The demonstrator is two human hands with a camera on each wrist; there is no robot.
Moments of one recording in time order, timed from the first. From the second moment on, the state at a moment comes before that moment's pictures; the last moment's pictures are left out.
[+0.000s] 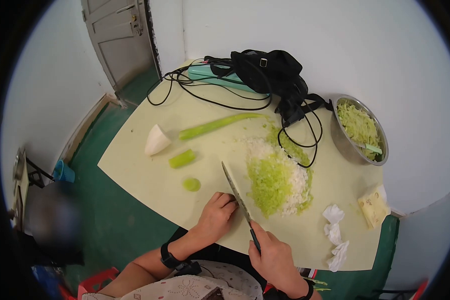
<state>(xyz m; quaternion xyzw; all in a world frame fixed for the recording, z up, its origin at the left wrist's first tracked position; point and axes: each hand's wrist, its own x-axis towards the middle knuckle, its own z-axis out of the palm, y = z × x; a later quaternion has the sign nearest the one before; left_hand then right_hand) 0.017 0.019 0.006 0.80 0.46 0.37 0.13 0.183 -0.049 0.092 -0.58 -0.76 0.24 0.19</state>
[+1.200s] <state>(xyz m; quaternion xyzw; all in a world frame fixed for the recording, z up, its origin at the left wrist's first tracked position) 0.016 0.021 0.000 0.80 0.45 0.38 0.12 0.176 -0.041 0.085 -0.55 -0.80 0.21 0.13</state>
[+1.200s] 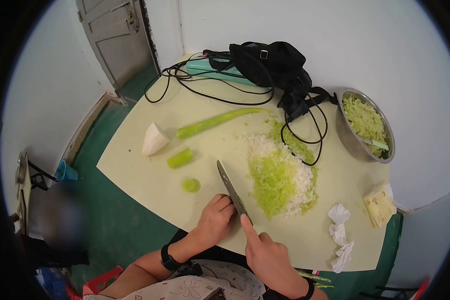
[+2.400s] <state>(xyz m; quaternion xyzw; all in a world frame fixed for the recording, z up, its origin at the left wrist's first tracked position) 0.014 0.019 0.001 0.79 0.45 0.39 0.13 0.176 -0.035 0.075 -0.55 -0.79 0.22 0.17</state>
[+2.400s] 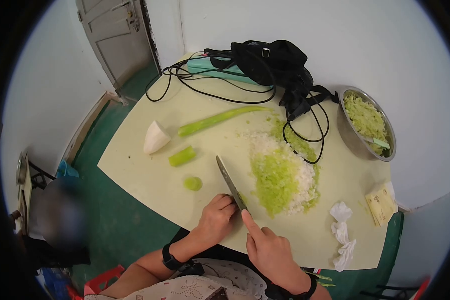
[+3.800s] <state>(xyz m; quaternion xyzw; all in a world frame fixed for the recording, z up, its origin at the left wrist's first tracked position) 0.013 0.013 0.003 0.78 0.47 0.40 0.11 0.180 -0.051 0.090 -0.55 -0.78 0.26 0.15</state>
